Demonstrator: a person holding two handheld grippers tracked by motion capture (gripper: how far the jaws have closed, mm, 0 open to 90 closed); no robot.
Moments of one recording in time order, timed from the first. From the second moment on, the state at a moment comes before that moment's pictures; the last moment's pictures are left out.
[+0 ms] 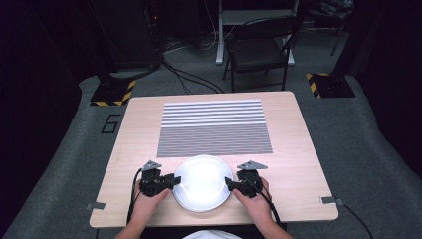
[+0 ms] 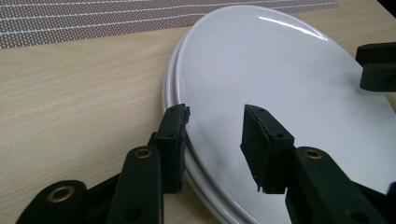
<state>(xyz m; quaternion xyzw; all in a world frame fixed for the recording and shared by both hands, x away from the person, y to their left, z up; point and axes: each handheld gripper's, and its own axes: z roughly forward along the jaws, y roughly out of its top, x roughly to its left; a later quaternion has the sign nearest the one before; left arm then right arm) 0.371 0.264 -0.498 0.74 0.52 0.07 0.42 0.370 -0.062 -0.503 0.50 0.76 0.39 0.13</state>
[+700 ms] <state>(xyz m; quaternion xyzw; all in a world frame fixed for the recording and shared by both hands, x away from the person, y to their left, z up) 0.370 0.257 -0.500 0.74 0.51 0.07 0.43 0.369 -0.053 -0.510 0.51 0.76 0.39 0.09</state>
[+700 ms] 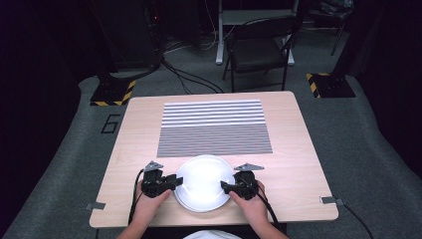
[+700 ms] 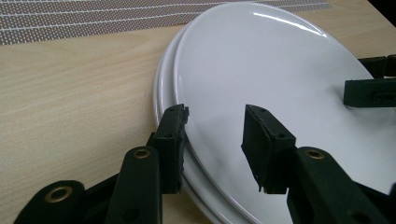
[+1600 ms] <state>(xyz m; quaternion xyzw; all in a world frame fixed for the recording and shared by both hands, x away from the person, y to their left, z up) 0.390 0.221 -0.506 0.74 0.50 0.04 0.44 0.399 -0.082 -0.491 0.54 0.73 0.41 0.12</state>
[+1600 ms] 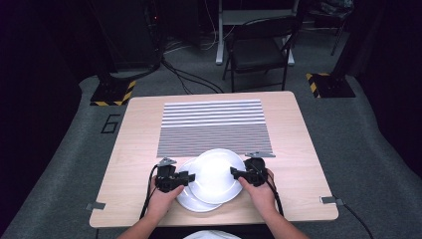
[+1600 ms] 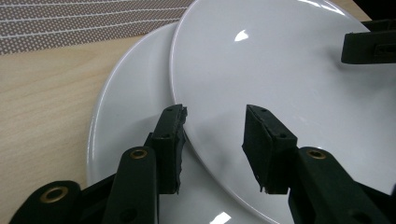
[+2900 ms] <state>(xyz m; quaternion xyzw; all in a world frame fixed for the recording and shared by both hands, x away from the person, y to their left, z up) 0.389 0.210 -0.511 0.75 0.50 0.03 0.43 0.350 -0.097 -0.492 0.55 0.73 0.40 0.06</state>
